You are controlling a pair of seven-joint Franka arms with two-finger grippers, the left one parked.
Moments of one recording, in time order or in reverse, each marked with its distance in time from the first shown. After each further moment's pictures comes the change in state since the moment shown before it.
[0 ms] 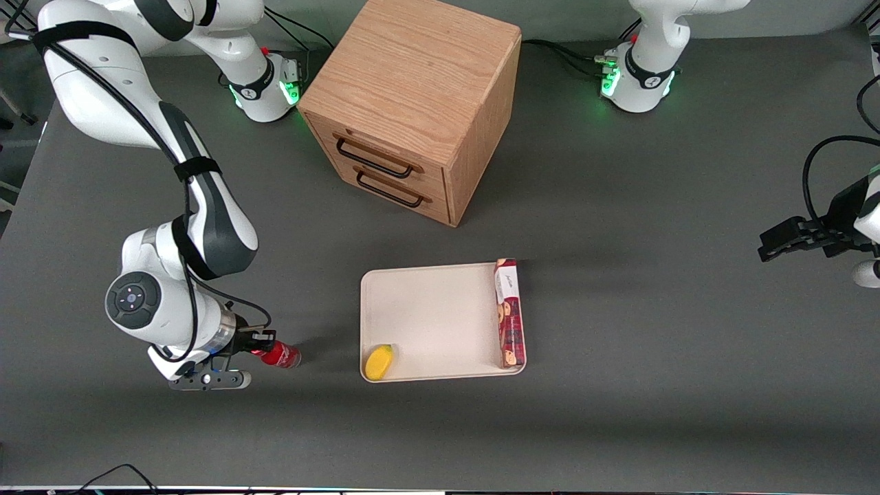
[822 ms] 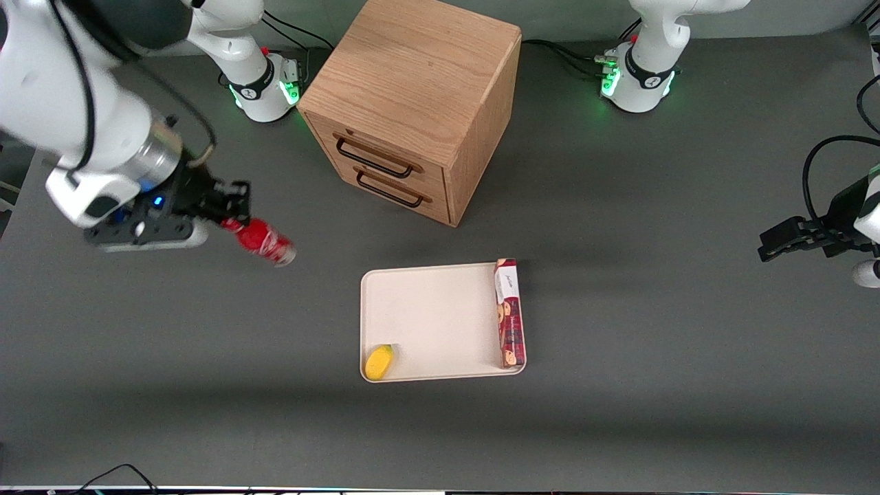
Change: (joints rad) arm -0.004 -0.382 0.239 0.168 0.107 -0.613 0.249
